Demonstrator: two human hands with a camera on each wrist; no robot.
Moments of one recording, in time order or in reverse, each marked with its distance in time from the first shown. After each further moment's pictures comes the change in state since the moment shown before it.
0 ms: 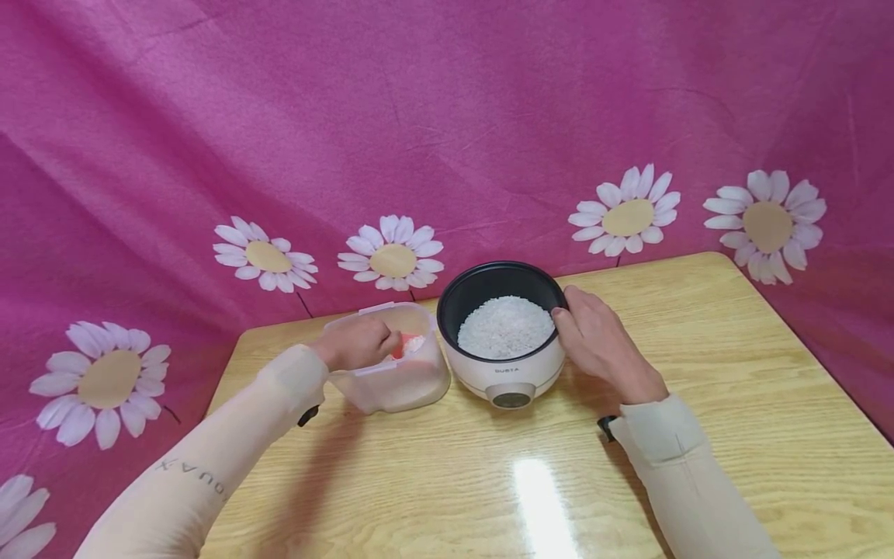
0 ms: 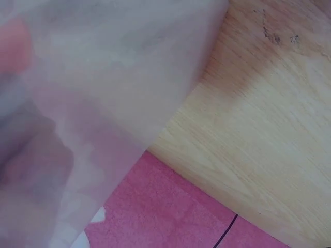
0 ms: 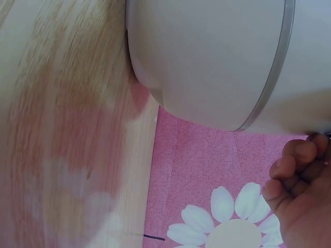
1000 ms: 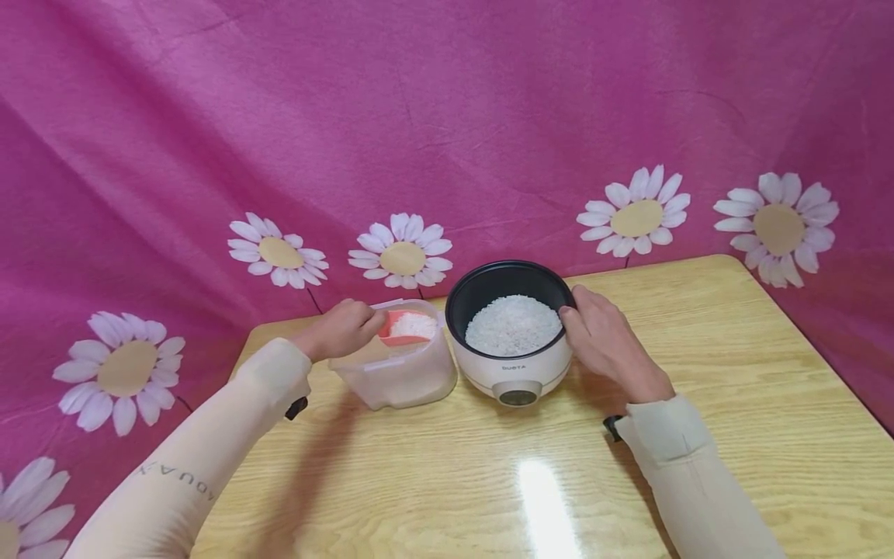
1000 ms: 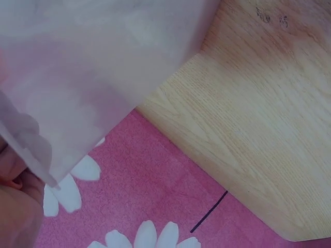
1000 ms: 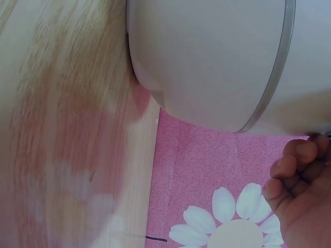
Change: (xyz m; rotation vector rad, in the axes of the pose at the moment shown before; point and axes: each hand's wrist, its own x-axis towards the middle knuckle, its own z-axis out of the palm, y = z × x) left_hand -0.026 -0.014 -0.018 -0.198 0.138 -0.015; right_hand -0.001 0.001 0.001 0.045 0.001 0.019
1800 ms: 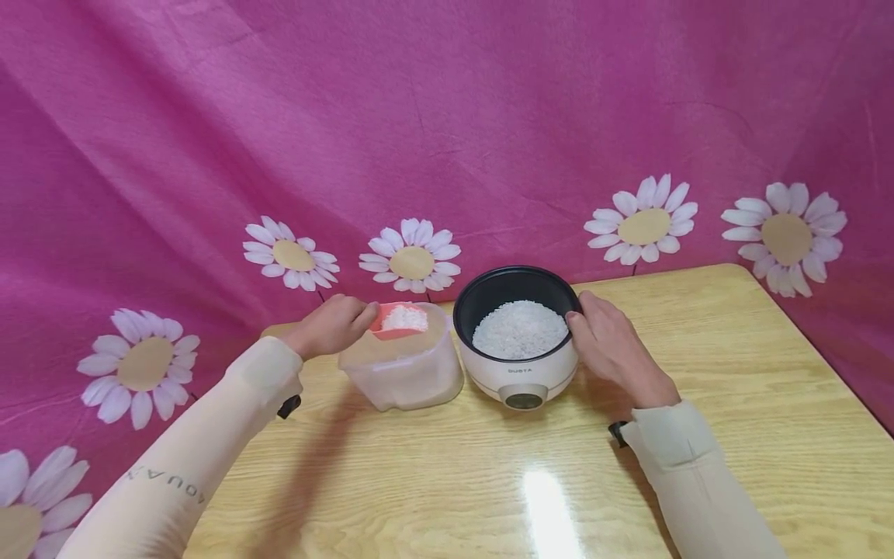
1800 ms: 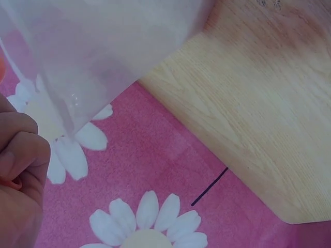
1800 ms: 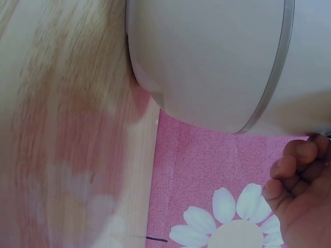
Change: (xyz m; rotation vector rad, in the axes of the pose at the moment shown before) left_hand -0.021 -0.001 -0.022 -0.013 0.056 -0.073; right_hand -0.001 -0.001 0.001 0.003 -0.018 0.004
